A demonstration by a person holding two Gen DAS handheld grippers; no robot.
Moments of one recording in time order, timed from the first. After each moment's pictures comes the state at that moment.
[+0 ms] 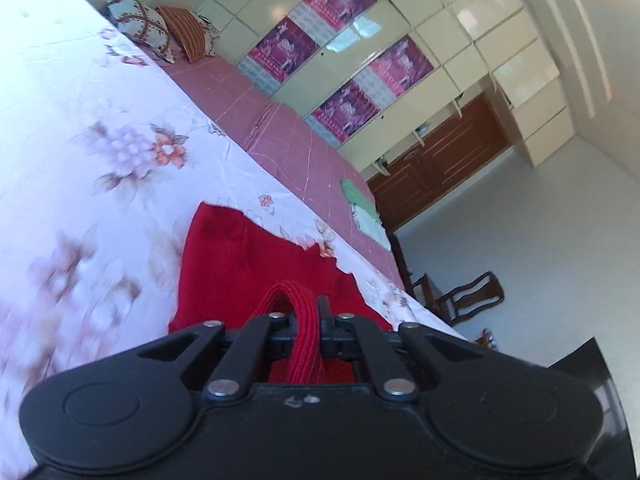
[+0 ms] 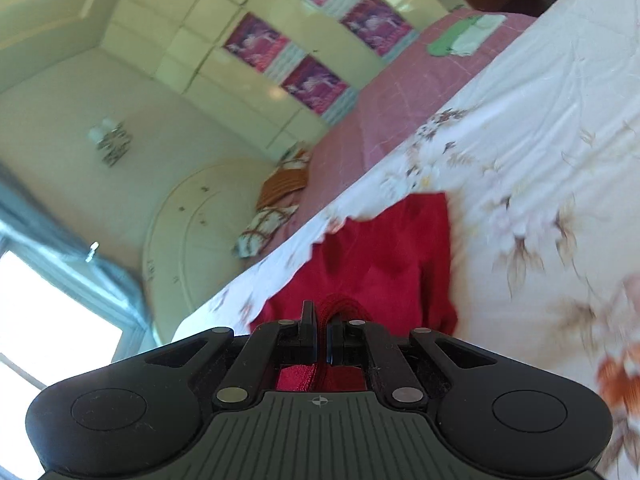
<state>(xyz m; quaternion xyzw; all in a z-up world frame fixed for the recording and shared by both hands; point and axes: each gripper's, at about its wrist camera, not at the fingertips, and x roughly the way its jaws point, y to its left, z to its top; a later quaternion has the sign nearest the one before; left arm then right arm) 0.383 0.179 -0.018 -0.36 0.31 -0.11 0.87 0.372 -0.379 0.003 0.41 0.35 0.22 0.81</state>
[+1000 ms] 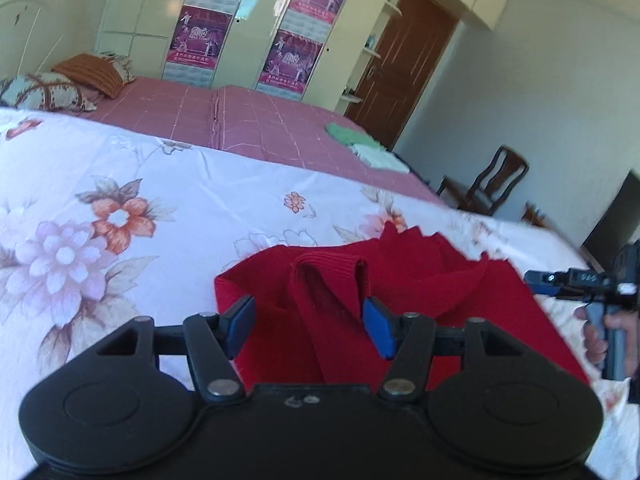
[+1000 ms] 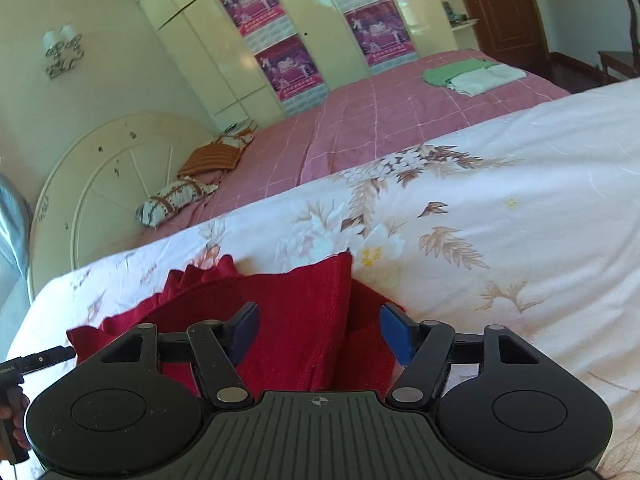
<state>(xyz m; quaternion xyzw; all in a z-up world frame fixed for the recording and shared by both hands) 0.494 0.171 -0.080 -0.11 0.34 -0.18 0.92 0.512 -0.320 -0.083 0.21 0.36 0.18 0.89</state>
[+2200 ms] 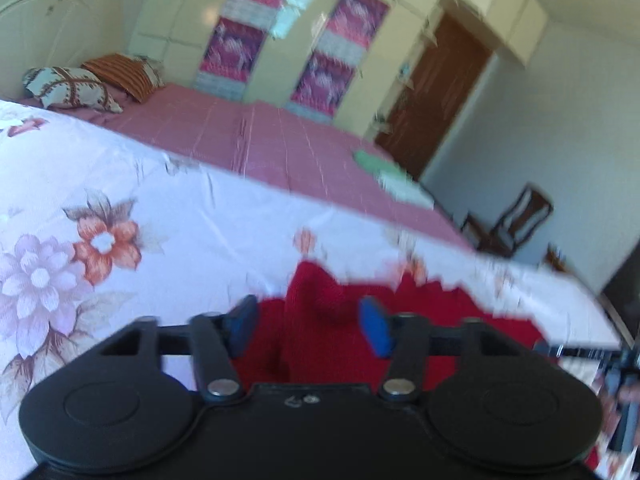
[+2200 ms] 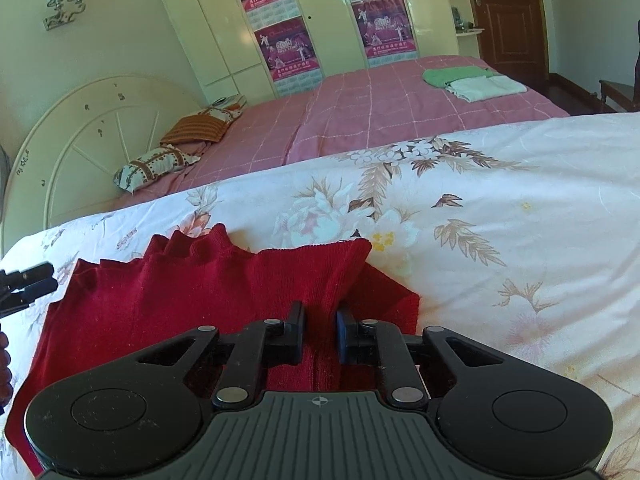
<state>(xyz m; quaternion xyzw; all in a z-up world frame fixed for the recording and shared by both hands) 0.520 0.164 -0.079 -0.15 0.34 -0.13 0.92 0.520 -0.293 -0.086 0.15 0.38 0.17 0.90</state>
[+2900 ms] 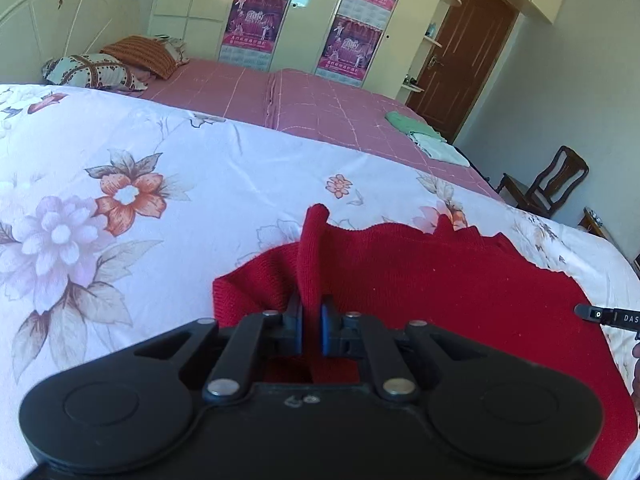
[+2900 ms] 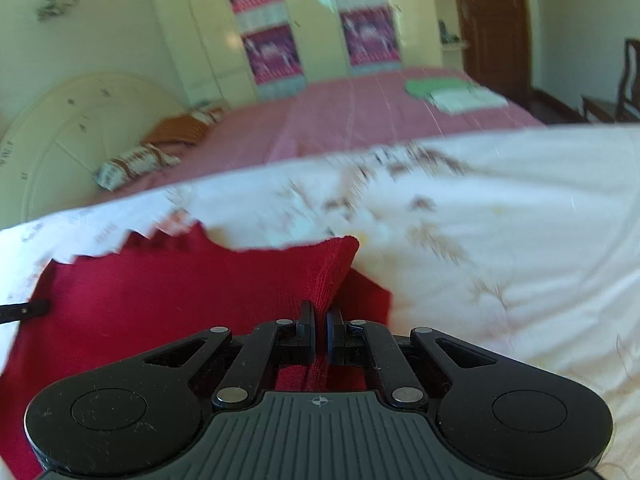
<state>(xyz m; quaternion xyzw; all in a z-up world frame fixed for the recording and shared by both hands) 0.517 0.156 -0.090 -0.12 0.38 -0.09 0.91 0.519 -0.294 -0.095 0.13 0.38 0.13 0.91</state>
